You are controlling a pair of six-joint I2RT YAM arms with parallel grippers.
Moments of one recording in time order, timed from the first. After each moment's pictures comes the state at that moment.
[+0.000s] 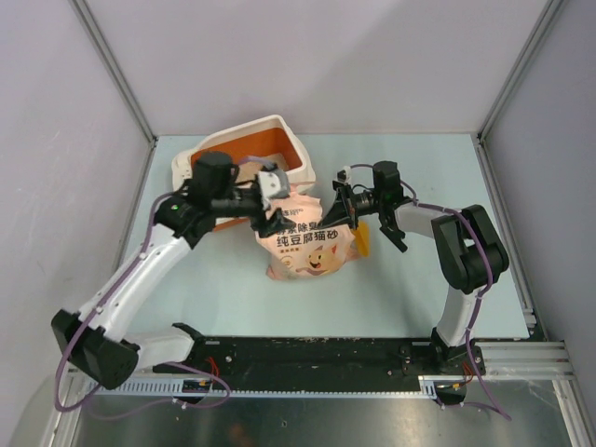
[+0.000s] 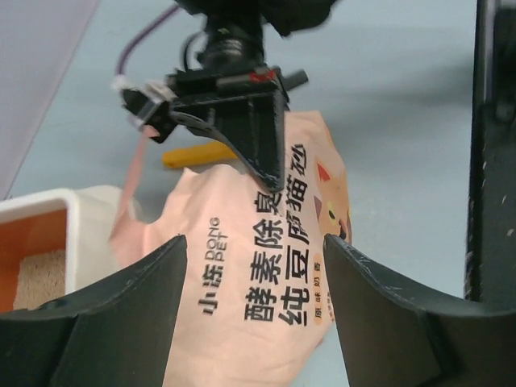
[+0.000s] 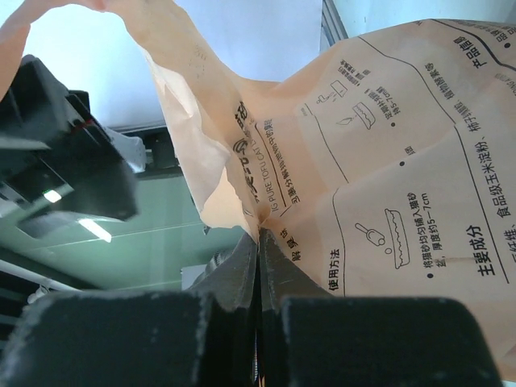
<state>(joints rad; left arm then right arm) -0.46 1.17 1.24 -0.52 0.73 0.47 0.37 1.86 1.06 0.44 -1.38 1.28</state>
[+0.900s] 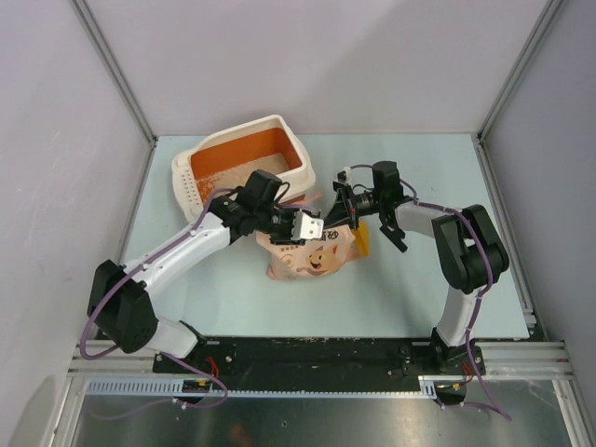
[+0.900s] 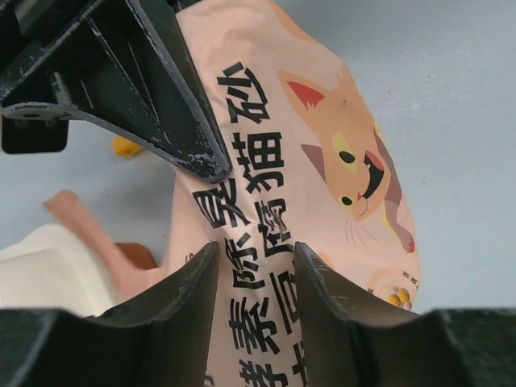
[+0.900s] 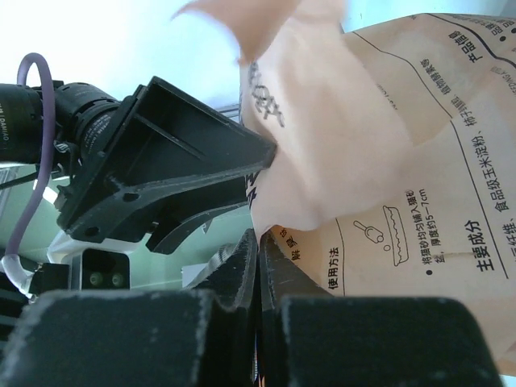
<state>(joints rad) -0.64 1.44 1.18 -0.59 0.54 1.03 0.36 1.86 1.07 0.36 -1.38 1.22</state>
